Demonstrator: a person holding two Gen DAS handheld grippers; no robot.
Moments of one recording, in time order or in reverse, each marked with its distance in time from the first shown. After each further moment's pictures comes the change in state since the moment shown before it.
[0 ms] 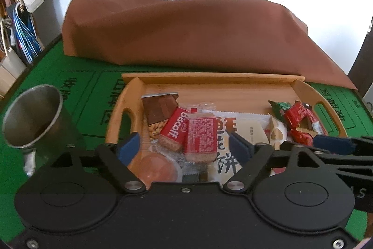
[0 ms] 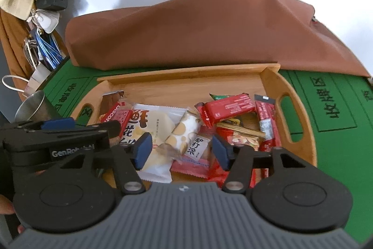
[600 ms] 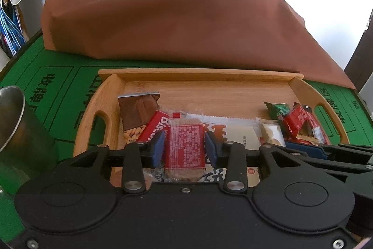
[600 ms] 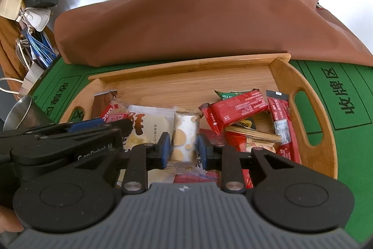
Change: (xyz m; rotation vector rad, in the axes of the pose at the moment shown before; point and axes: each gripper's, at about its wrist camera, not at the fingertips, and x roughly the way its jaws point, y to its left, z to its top) left arm 0.041 -0.012 0.012 -0.015 0.051 -0.055; right arm 0.041 0.001 0.011 0.051 0.065 -0.001
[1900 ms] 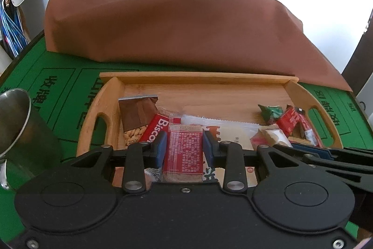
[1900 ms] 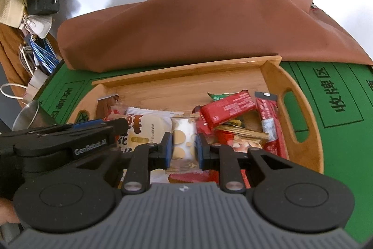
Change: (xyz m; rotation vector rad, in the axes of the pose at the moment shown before) left arm -0.011 -0.006 0.003 -0.004 0.000 0.000; right arm -0.020 -0.009 -0.001 0.013 -0.013 0.013
